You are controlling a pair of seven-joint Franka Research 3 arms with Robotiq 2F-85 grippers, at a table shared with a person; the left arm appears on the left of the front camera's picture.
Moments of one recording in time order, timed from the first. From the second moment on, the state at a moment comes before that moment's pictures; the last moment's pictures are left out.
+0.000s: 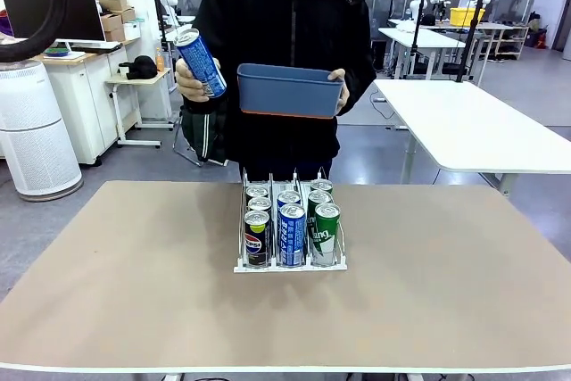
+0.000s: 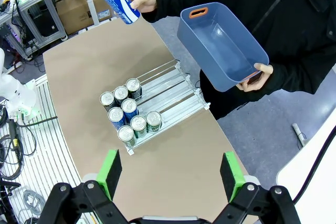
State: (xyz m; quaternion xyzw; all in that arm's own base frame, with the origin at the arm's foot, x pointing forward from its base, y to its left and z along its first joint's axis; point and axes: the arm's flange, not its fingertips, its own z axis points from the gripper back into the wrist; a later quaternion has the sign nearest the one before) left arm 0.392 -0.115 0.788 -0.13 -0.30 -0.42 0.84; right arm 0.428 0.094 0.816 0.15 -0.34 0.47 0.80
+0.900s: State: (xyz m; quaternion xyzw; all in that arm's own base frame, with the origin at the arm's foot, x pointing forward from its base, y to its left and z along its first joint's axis) left arm 0.444 -0.121 0.762 -0.07 -0.28 -0.43 0.85; right arm 0.428 0.094 0.816 0.15 -0.34 0.47 0.80
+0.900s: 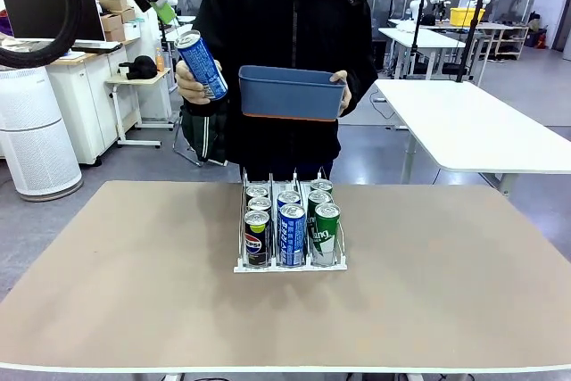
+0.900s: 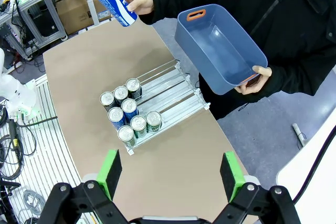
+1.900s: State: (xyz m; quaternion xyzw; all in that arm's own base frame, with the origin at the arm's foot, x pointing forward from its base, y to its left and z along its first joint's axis) left arm 0.484 -0.142 0.731 -0.07 -0.29 -0.43 0.85; right arm 0.428 0.094 0.816 0.15 -0.34 0.47 0.80
